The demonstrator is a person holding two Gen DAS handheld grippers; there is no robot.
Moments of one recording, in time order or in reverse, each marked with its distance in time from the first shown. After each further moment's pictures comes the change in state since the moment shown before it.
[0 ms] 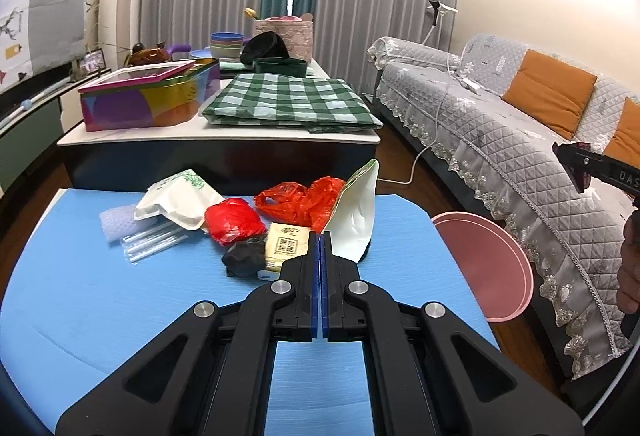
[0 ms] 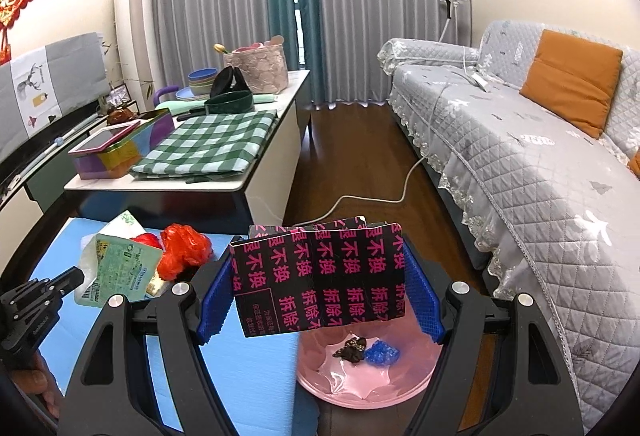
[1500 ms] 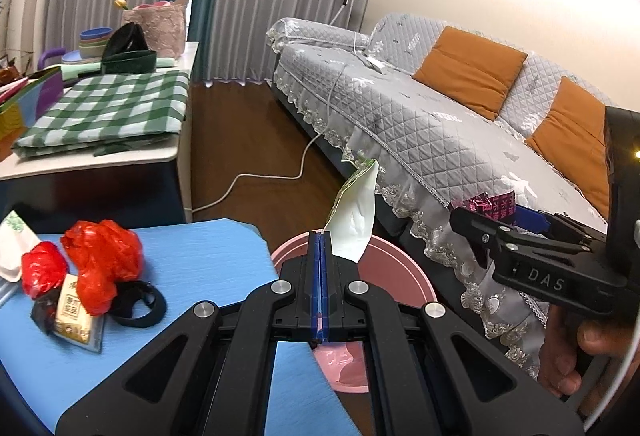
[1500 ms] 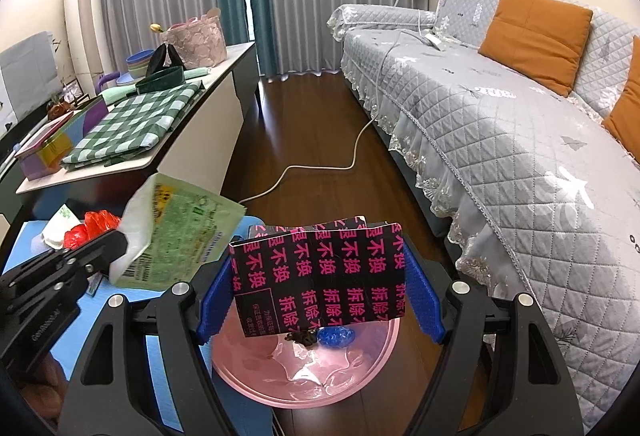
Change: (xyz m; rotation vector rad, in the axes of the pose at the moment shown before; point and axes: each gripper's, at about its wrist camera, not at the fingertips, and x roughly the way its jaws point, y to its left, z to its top) left arm 0.090 -0.158 0.033 0.078 0.064 -0.319; right arm 0.044 -0.074 -0.019 0.073 0.105 -0.133
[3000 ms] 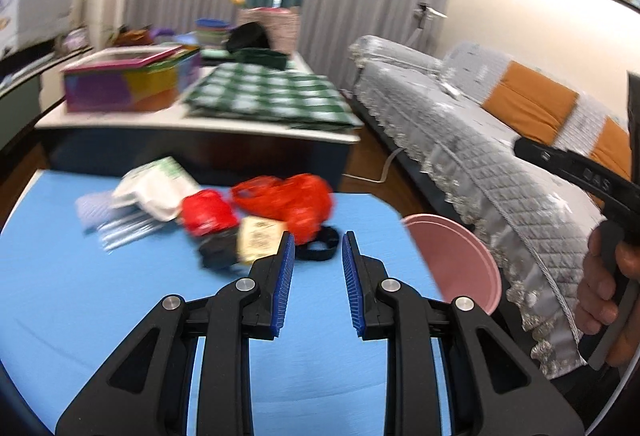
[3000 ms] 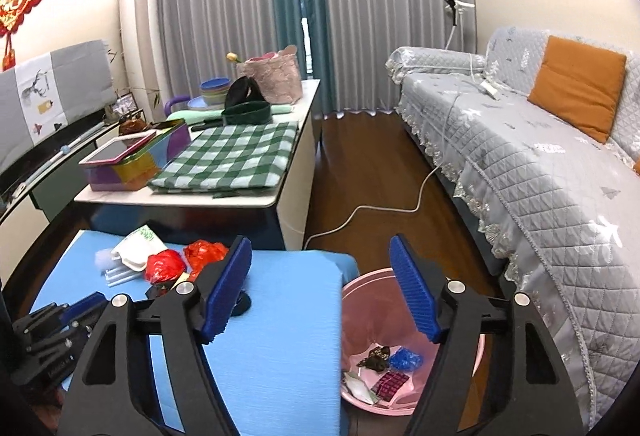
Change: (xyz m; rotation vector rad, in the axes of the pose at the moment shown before) left arm -0.139 0.134 -0.048 -0.162 -0.047 0.222; right arm -0.059 0.117 0.014 -0.068 -0.128 0.158
